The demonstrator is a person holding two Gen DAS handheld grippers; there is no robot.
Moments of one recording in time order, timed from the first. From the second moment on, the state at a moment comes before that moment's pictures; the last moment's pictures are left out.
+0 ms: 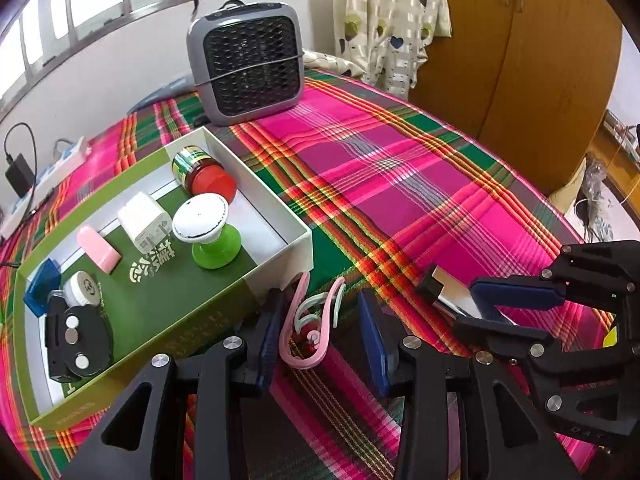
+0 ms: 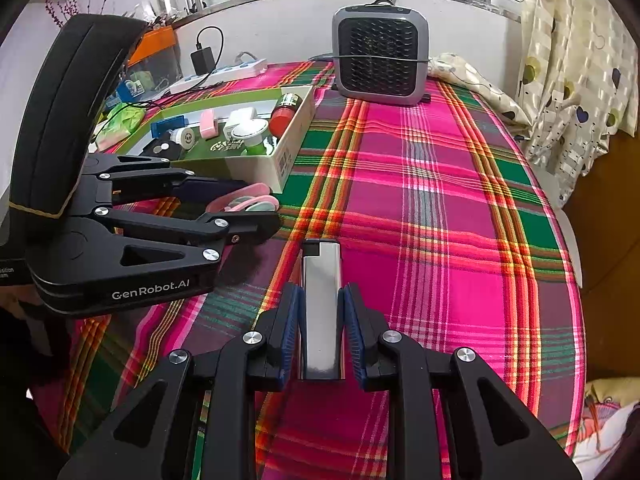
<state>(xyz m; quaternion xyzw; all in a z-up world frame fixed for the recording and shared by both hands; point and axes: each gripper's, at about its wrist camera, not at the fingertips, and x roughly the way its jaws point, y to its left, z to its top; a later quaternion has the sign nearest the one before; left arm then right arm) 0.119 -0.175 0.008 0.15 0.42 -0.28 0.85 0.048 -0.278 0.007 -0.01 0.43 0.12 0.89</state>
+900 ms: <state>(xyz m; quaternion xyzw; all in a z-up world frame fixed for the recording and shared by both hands) 0.111 -0.166 0.010 0.13 0.42 -0.28 0.86 0.046 -0.278 0.007 -0.02 0.43 0.12 0.89</state>
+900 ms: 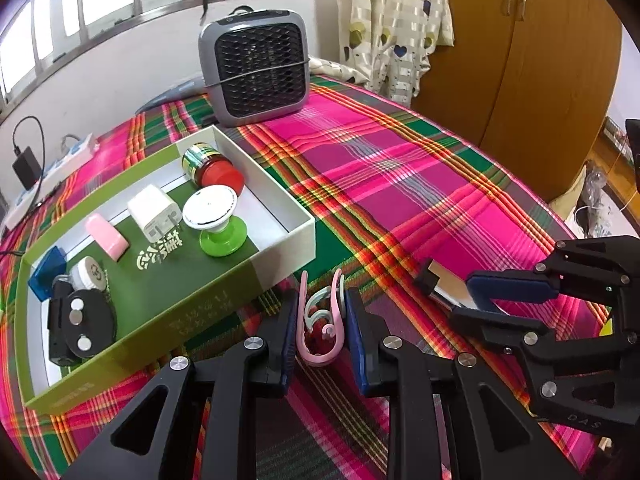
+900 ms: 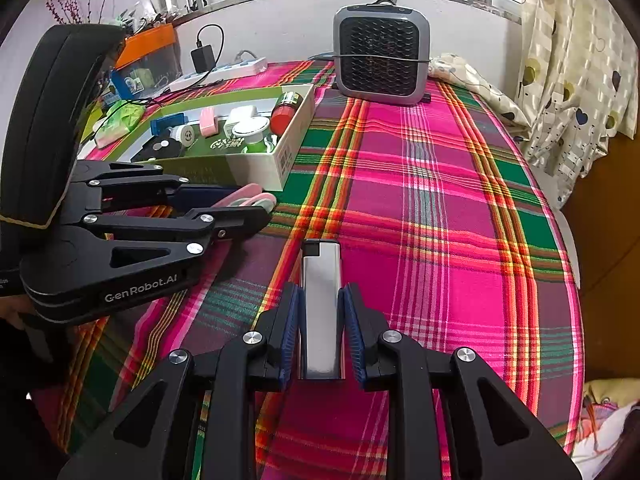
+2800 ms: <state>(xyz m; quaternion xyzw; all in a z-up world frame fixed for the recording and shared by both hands) 0.081 -0.028 0.060 -0.01 0.36 -0.14 0.92 0.053 -0.215 0.045 -0.02 0.38 0.16 0.91</state>
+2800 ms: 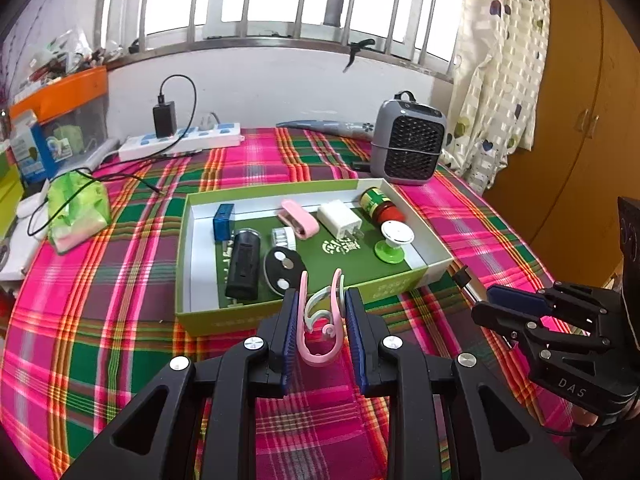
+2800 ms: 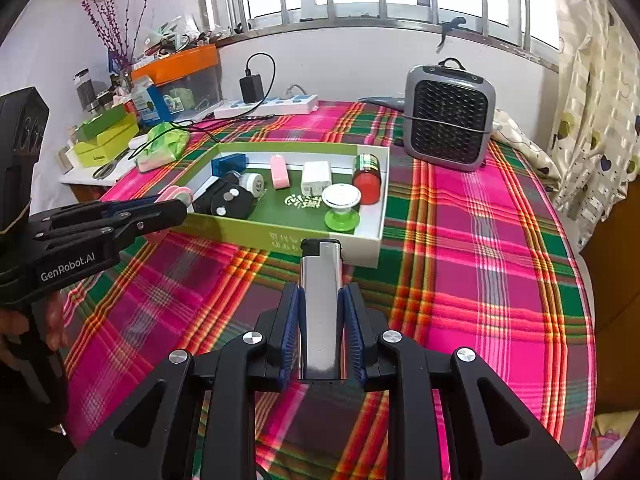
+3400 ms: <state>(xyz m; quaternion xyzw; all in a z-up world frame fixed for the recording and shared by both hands) 0.104 -0.013 0.069 -0.02 0.36 -0.12 0.93 0.085 -0.198 0.060 -0.03 0.38 0.17 0.91</state>
